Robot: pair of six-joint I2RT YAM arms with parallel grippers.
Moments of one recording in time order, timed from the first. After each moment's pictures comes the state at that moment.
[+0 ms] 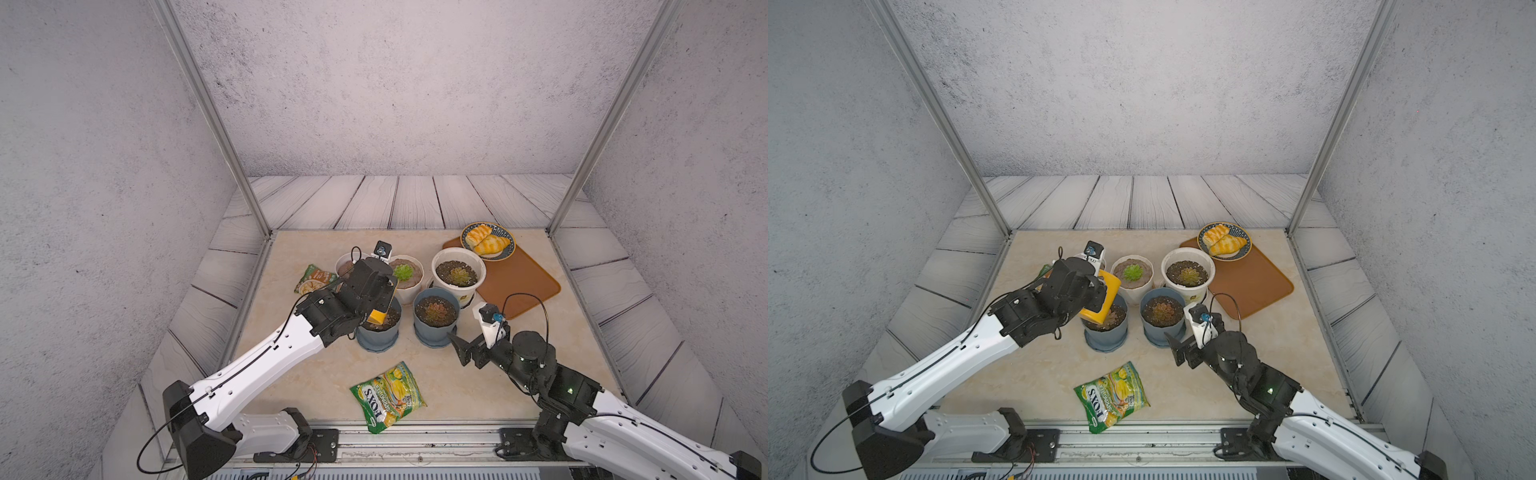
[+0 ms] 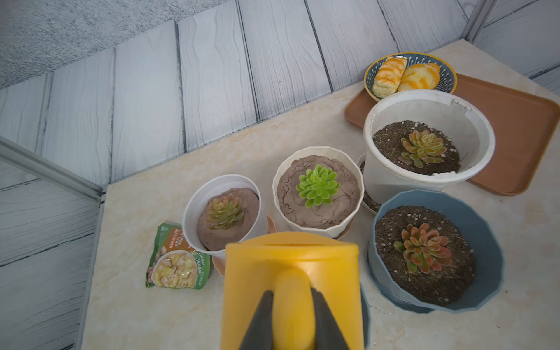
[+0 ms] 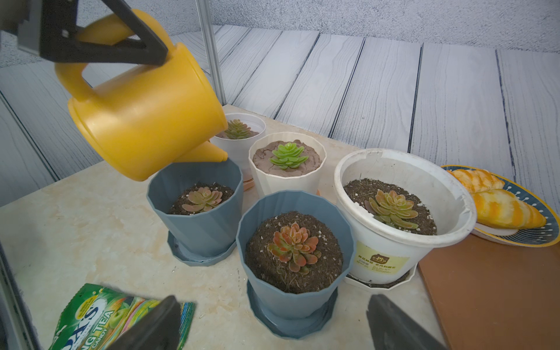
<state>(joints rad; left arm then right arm) -0.84 1.25 1.27 -0.68 -0.48 -0.16 0.90 0.63 0.49 -0.15 0.22 0.08</state>
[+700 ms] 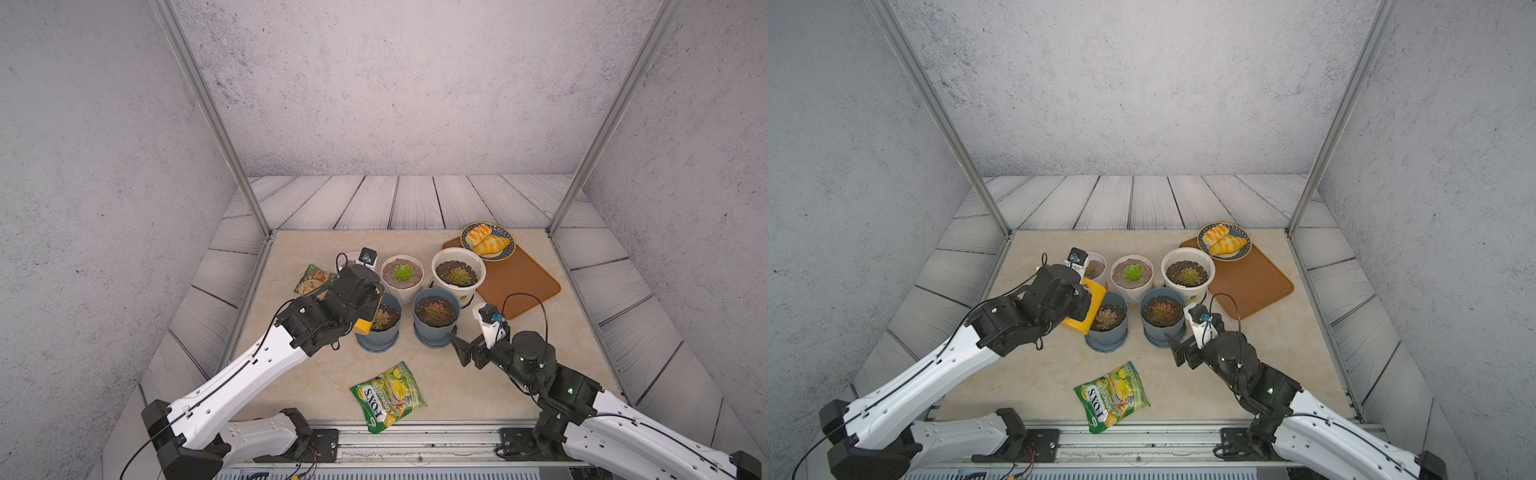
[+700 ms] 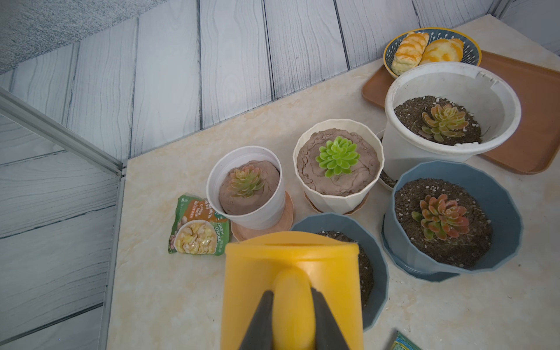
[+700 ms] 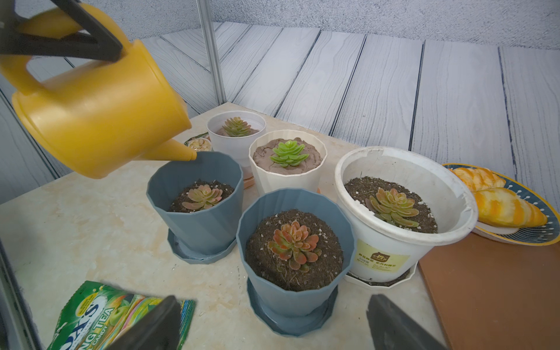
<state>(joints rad) -0.83 1.13 1.24 -0.83 -0.48 -0.21 0.90 0.63 0.49 -0.16 0.22 0.08</state>
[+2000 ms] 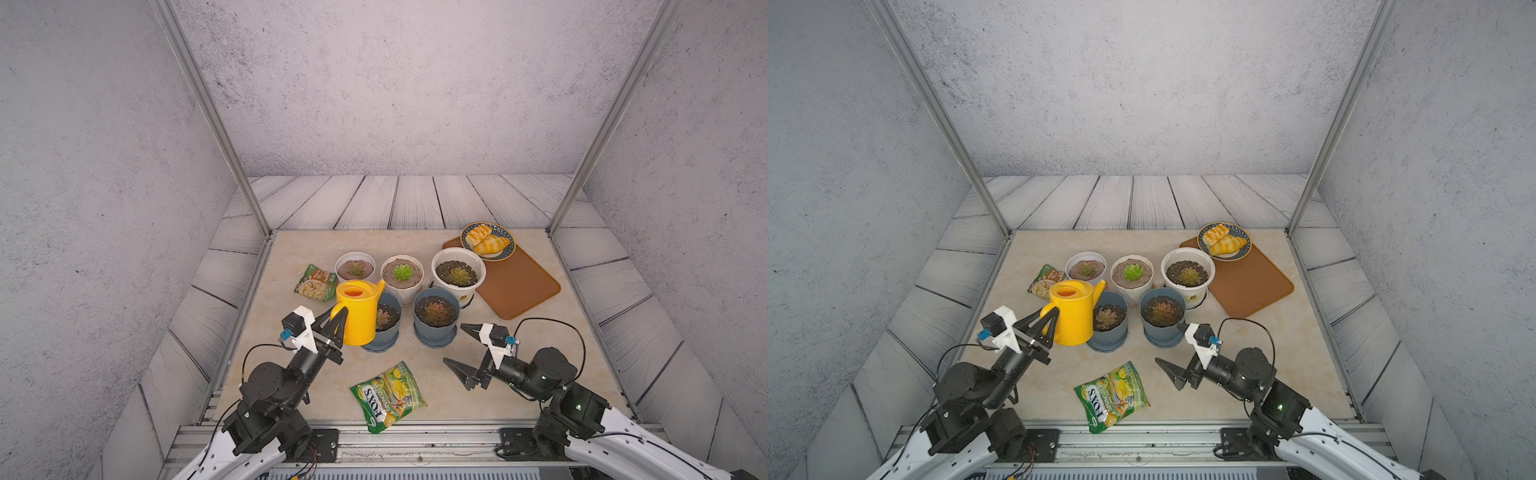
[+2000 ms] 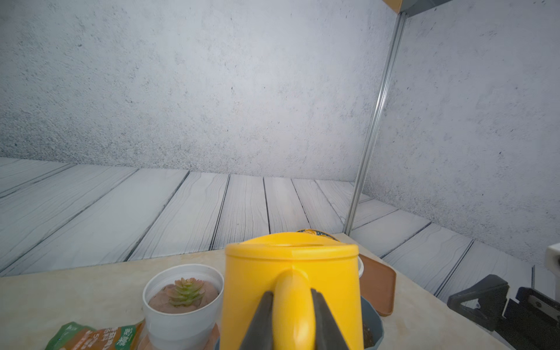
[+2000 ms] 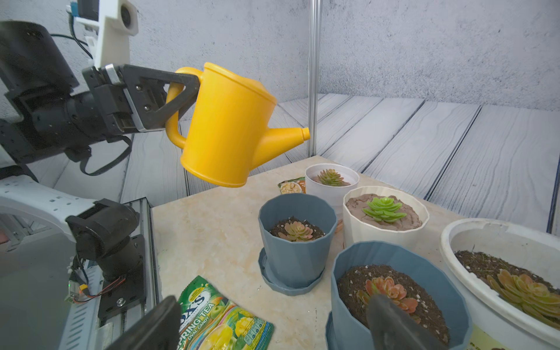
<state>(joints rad) -0.83 0.23 0.39 0.09 -0.28 -0.13 0.90 0.42 0.33 0.05 -0.16 0.04</state>
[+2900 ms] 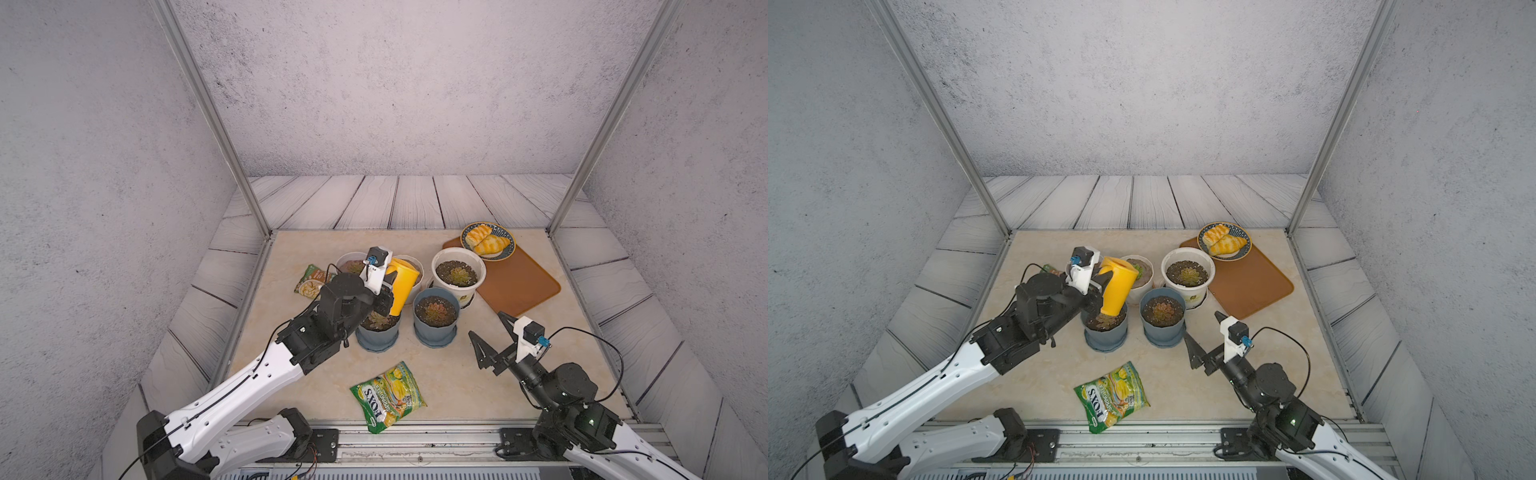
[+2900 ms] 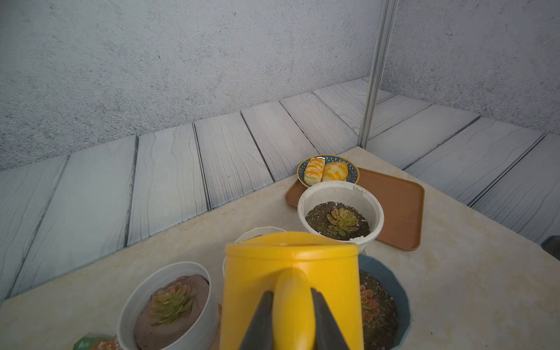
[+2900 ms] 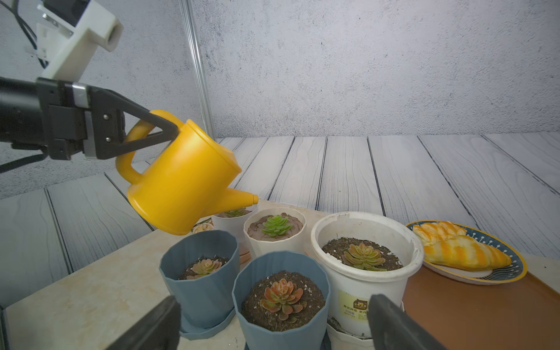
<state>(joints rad) -0.83 1.08 1.04 -0.21 -0.24 -0.02 0.90 0.23 0.26 0.04 0.28 0.09</state>
